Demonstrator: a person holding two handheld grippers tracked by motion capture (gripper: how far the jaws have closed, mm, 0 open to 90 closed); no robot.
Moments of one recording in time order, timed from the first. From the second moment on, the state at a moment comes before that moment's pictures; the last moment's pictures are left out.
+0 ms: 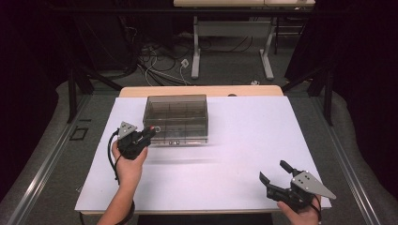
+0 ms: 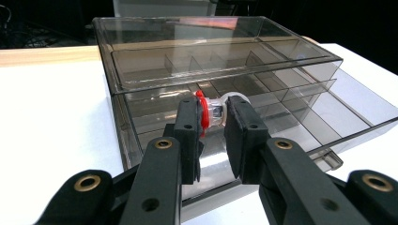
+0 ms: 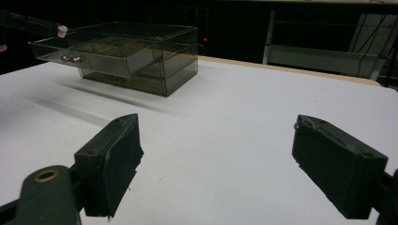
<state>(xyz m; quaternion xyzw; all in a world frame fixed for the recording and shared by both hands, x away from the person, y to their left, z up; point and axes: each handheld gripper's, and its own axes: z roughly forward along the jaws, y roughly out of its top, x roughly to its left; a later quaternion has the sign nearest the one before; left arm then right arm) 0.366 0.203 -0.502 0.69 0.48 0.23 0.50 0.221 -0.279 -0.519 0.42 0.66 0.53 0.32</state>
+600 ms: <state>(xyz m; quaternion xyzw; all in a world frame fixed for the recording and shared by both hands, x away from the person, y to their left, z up) 0.364 0.201 -0.499 0.68 0.49 0.24 0.50 0.221 -0.279 -0.519 0.42 0.66 0.53 0.32</state>
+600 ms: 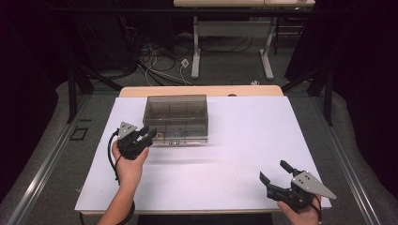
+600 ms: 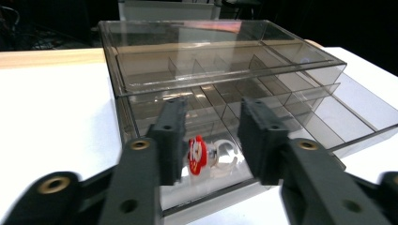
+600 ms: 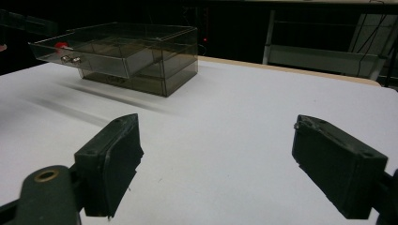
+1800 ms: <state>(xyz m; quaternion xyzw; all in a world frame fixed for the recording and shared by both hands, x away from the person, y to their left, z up) 0.319 0.212 -0.474 0.70 0.45 0.22 0.50 0.221 -0.277 -0.520 0.42 0.66 0.53 0.32</state>
